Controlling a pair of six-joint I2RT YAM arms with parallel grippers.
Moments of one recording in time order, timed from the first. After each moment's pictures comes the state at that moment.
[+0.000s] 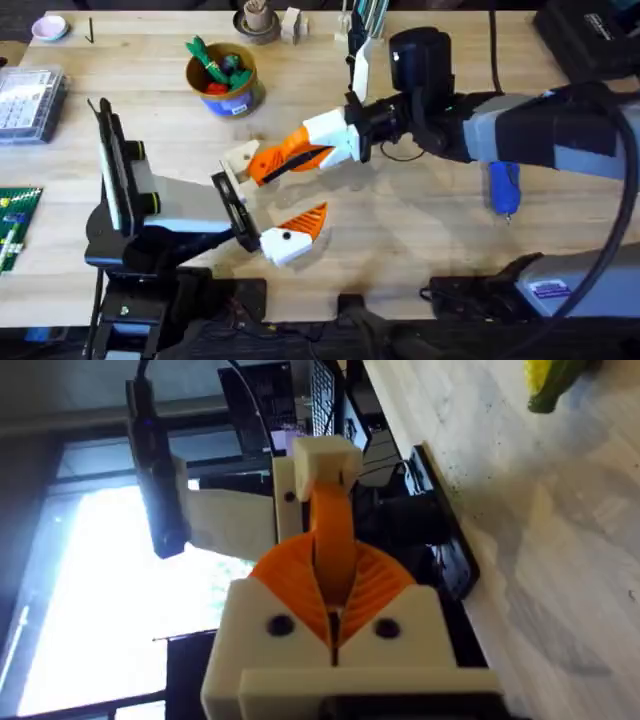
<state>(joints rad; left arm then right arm) -0.06 0.01 0.01 -0.10 1.03 -0.04 0.53 1.62 0.78 0.32 -1.28 1.09</state>
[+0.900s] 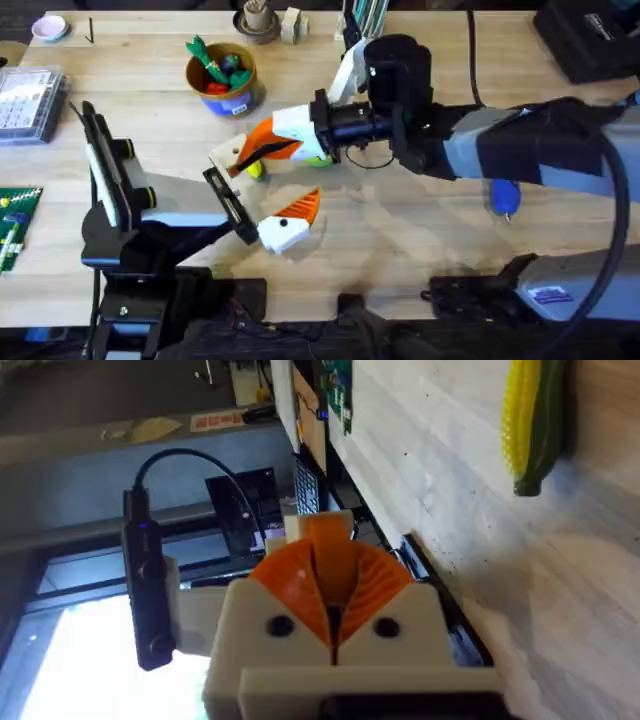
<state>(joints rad) -0.03 0.01 0.01 -0.09 0.96 -0.05 0.68 1.62 0.78 0.49 -0.87 1.31</state>
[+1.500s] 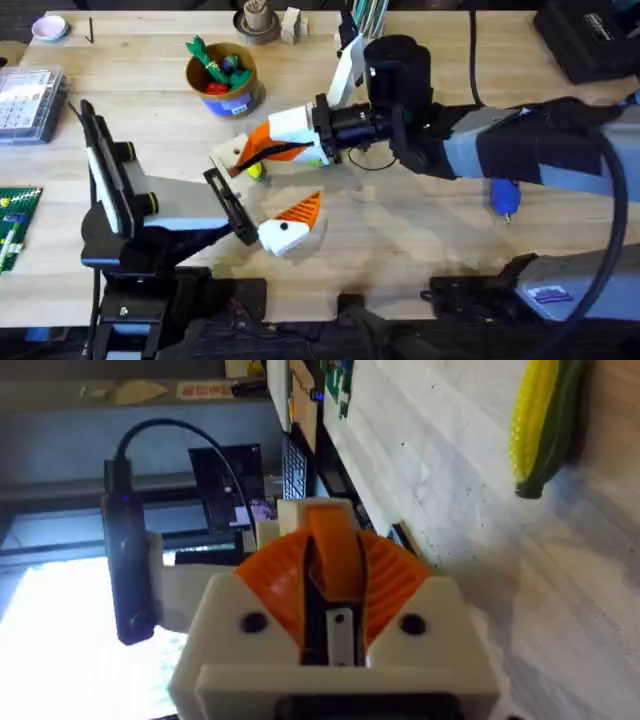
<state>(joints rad) -0.03 0.01 0.01 -0.09 0.98 0.00 0.68 1.62 0.78 0.48 -0.94 1.20</state>
